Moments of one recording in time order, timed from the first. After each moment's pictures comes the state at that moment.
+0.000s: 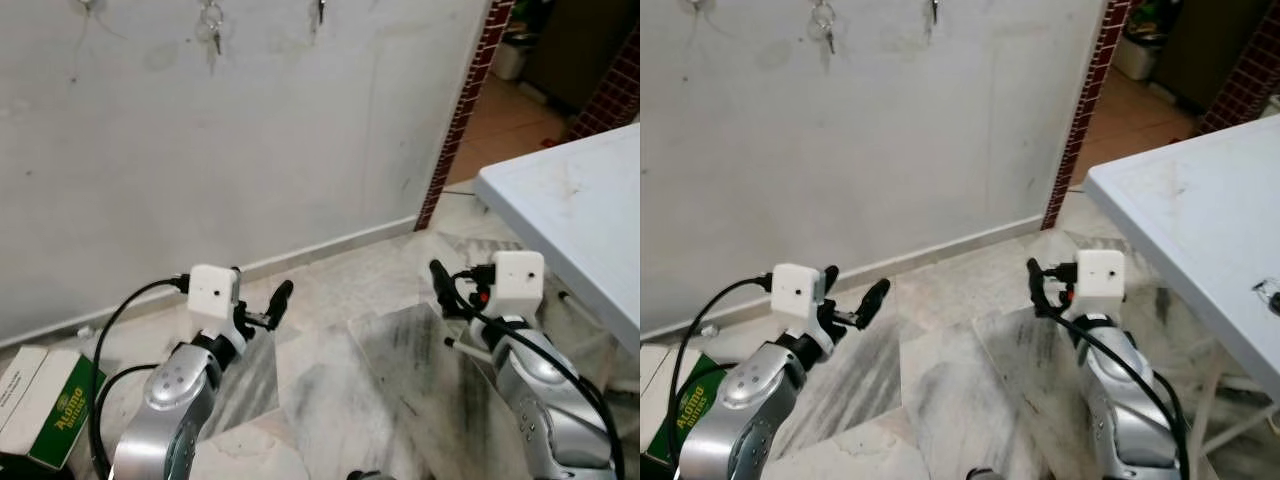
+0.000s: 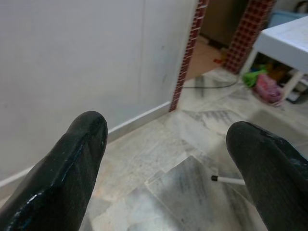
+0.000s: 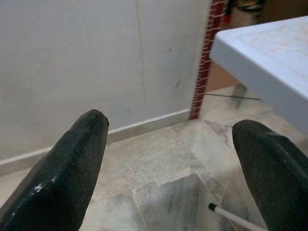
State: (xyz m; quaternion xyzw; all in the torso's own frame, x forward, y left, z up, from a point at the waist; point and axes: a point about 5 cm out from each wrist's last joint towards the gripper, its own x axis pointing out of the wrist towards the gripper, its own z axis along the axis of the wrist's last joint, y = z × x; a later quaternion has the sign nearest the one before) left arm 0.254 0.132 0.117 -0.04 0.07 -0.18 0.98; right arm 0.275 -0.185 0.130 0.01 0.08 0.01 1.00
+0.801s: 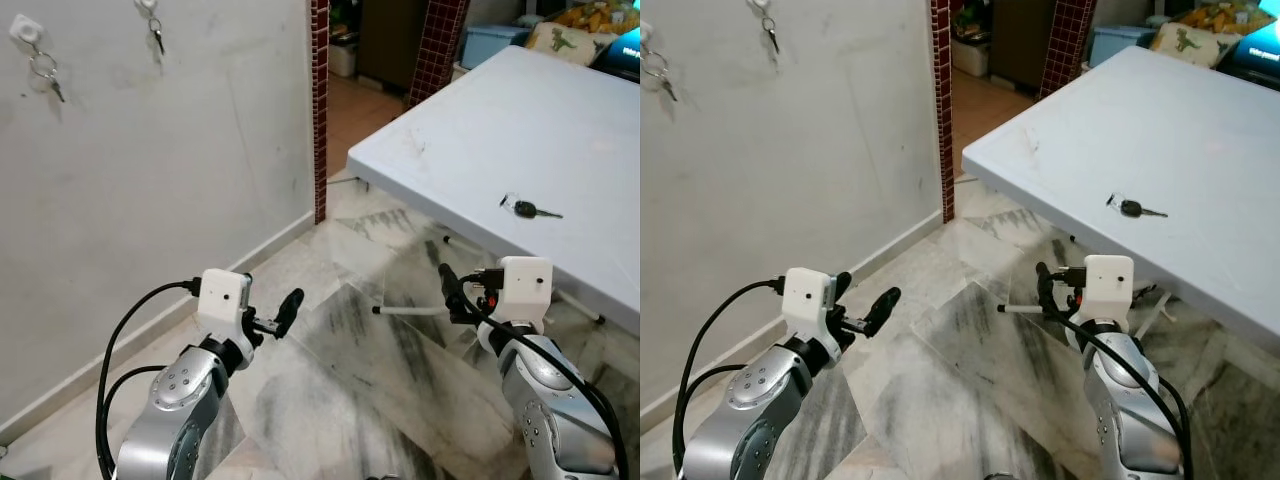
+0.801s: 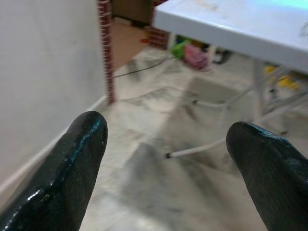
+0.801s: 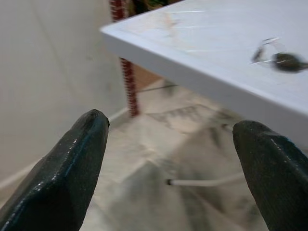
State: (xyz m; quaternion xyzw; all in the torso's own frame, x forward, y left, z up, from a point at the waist) left arm 0.252 0.133 0.113 -0.03 0.09 -0.19 0.98; right arm 0.273 -0.182 0.125 0.02 0.07 0.00 1.00
